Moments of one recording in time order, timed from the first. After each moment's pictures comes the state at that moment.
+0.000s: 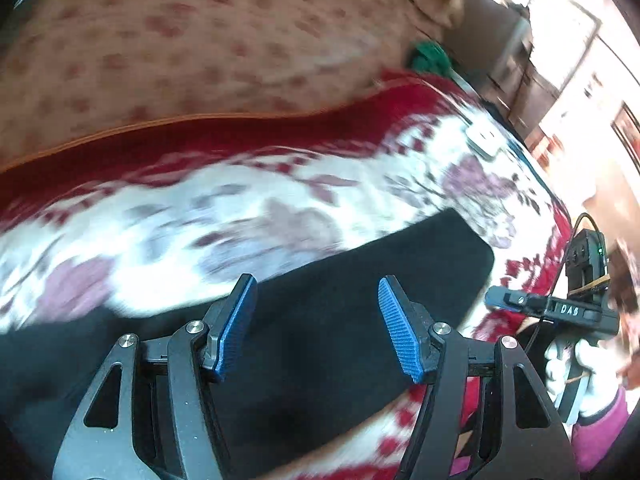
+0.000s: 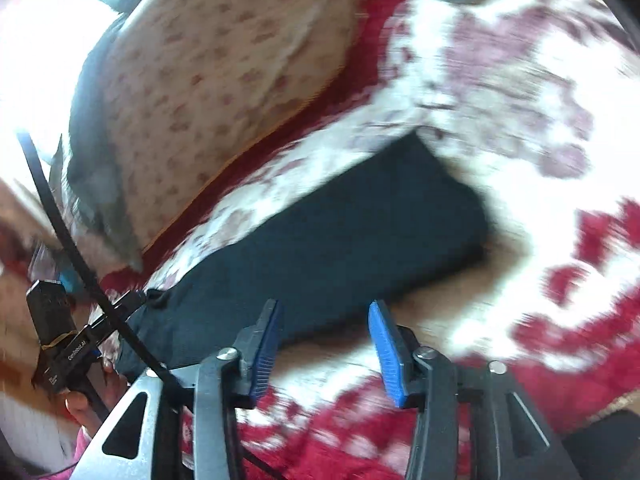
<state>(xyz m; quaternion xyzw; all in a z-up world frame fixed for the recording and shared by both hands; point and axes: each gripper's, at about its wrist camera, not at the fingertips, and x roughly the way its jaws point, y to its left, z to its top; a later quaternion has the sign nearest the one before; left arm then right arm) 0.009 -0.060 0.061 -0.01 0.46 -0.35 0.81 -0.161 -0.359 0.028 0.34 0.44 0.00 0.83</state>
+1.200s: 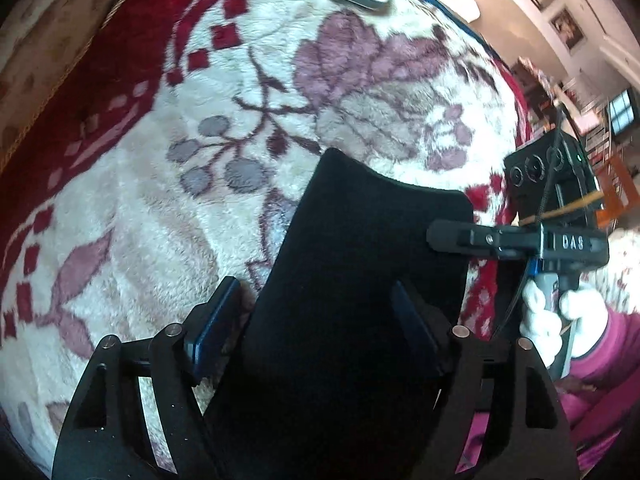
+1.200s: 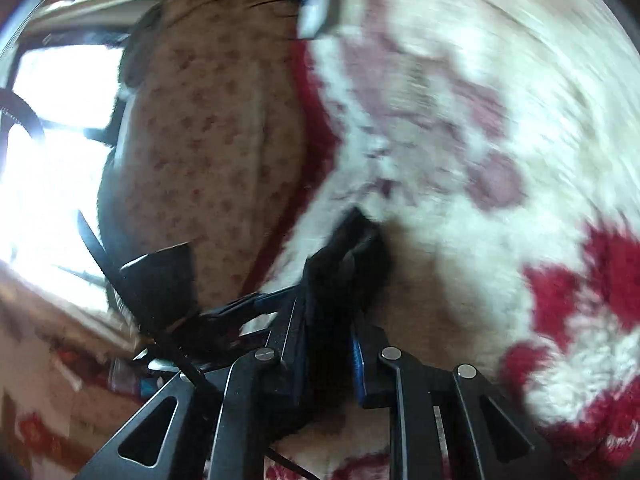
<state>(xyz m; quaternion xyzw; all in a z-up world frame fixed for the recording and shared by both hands) 0.052 -0.261 0.007 0.20 0.52 -0.58 0.60 -0.158 -0.427 -0.015 0.54 0.31 0.01 0.78</state>
